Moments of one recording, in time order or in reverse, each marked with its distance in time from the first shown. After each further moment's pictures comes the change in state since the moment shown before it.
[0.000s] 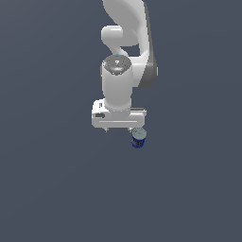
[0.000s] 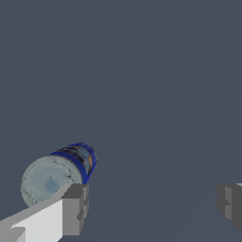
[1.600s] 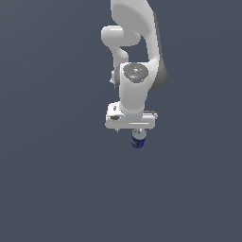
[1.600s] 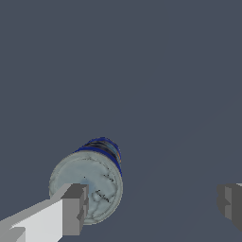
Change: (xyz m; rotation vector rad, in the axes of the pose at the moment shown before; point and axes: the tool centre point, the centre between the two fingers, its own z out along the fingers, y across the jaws) arm -0.012 -0.048 0.026 -0.003 -0.014 0.022
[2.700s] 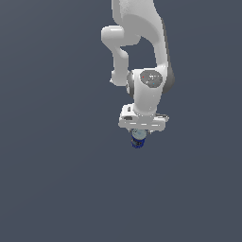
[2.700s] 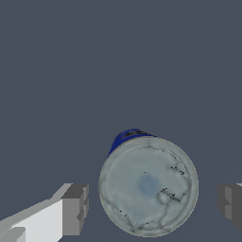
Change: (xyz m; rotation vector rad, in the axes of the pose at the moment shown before) arm -0.018 -0.053 0.031 0.010 0.011 0.091
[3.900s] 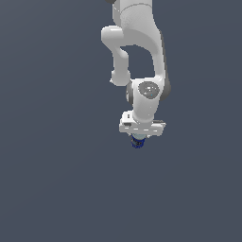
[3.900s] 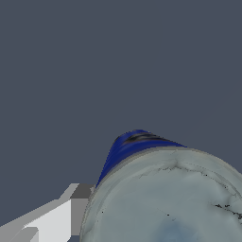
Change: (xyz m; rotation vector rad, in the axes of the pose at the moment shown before) arm -0.001 0.000 0.041 0.000 -0.002 0.002
